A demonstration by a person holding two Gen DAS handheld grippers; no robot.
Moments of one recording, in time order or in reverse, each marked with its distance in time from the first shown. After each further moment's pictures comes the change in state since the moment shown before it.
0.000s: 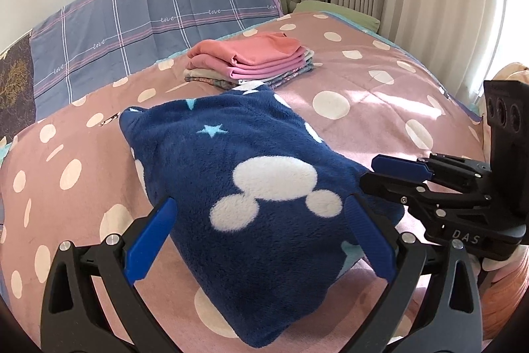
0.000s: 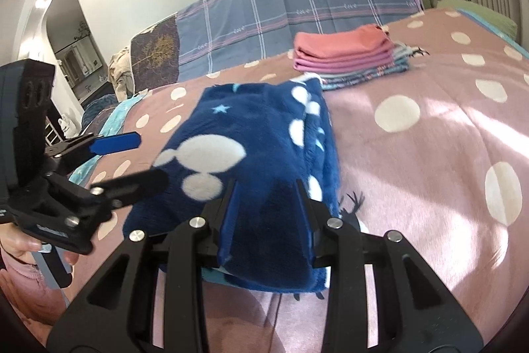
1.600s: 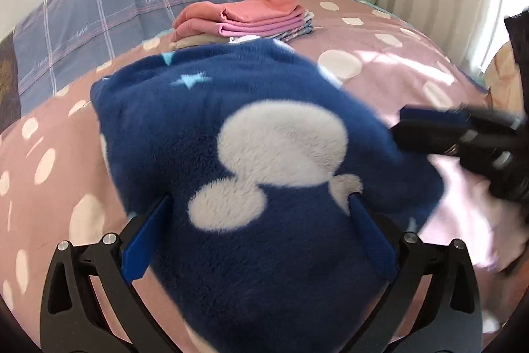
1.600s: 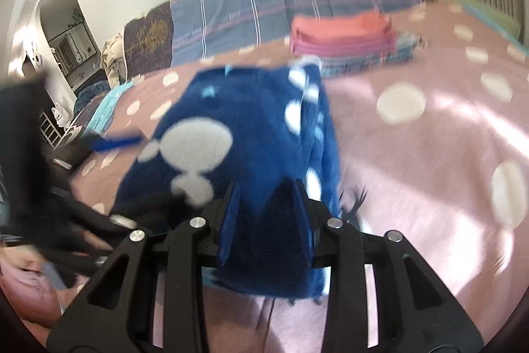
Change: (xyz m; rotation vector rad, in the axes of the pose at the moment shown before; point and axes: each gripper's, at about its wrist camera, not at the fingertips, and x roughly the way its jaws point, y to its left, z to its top) left arm 0.068 0.011 -0.034 0.072 0.048 -0.021; right arm 0.023 -0.002 0.000 -0.031 0.045 -0.041
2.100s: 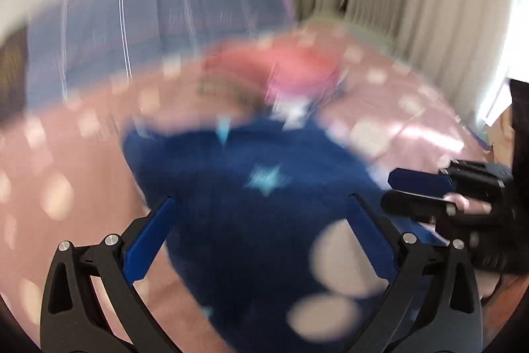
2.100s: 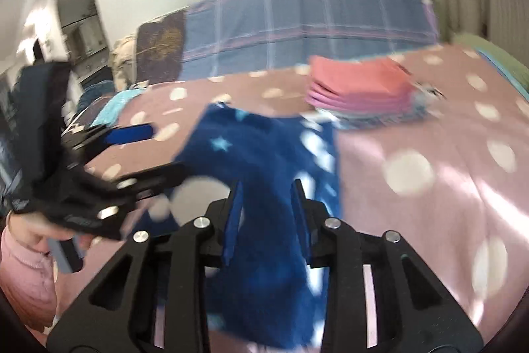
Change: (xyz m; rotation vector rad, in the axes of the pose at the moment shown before) left arm 0.014 0.071 0.053 -0.180 0.004 -0.047; right arm 0.017 0.023 0.054 -0.116 -0.036 0.032
